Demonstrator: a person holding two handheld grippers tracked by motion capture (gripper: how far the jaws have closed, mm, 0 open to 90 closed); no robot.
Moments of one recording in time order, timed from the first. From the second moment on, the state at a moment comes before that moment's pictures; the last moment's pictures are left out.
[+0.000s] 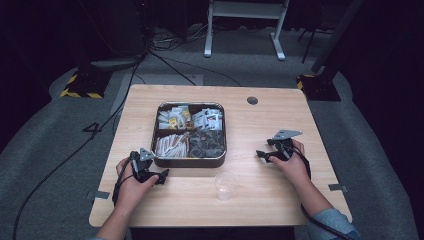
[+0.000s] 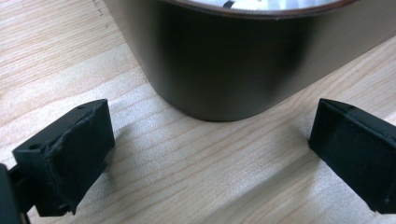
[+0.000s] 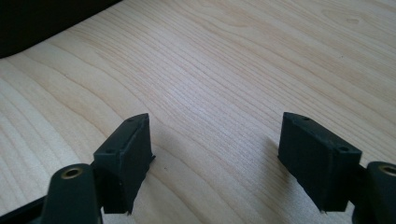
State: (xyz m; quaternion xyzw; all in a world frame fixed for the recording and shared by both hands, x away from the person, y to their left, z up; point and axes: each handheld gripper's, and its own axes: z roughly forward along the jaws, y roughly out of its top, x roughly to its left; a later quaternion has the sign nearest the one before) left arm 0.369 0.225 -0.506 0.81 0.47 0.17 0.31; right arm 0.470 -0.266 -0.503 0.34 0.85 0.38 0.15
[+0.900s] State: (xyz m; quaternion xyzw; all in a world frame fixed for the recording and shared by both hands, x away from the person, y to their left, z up) left arm 0.359 0.245 -0.498 0.79 0.46 0.15 0.36; right arm 0.487 -0.253 -0.466 0.37 0.82 0.42 0.12
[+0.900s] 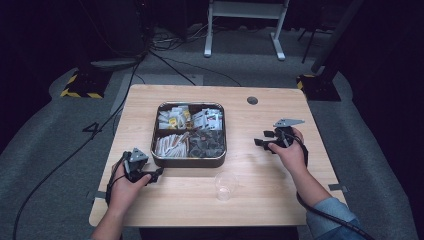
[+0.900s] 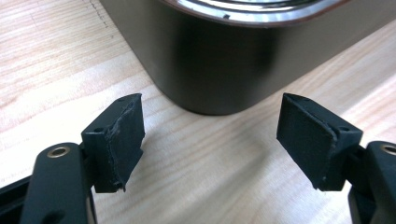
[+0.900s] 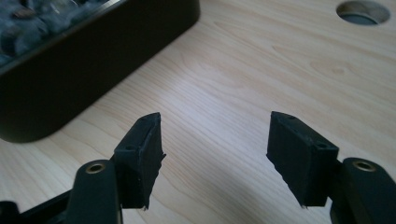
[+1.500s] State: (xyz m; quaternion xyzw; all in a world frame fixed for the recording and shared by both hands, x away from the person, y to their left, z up) left arm 0.320 0.274 -0.501 0.77 0.50 0.16 0.36; right arm 0.514 -0.148 -0.415 0.28 0.85 0.44 0.11
